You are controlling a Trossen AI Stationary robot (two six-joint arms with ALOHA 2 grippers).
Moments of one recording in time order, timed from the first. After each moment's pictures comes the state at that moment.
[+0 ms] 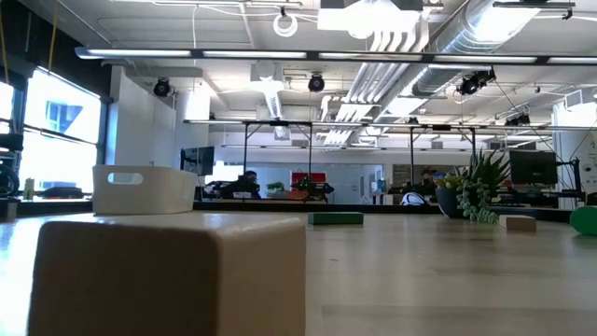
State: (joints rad) left arm -0.03 1.34 1.05 0.52 -0.17 0.40; right arm 0.28 1.77 2.31 -1.03 0.41 -0.37
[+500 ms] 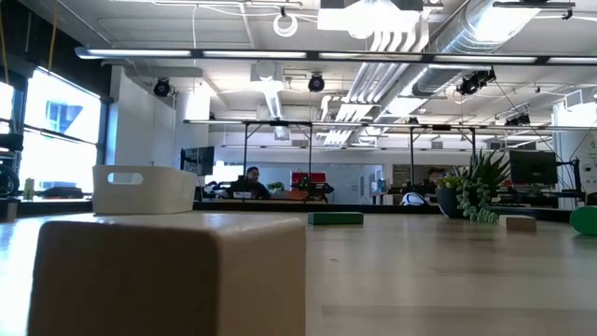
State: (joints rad) left arm -0.03 1.34 1.05 0.55 -0.14 0.39; right arm 0.27 1.77 2.31 -1.07 0.39 -0.28
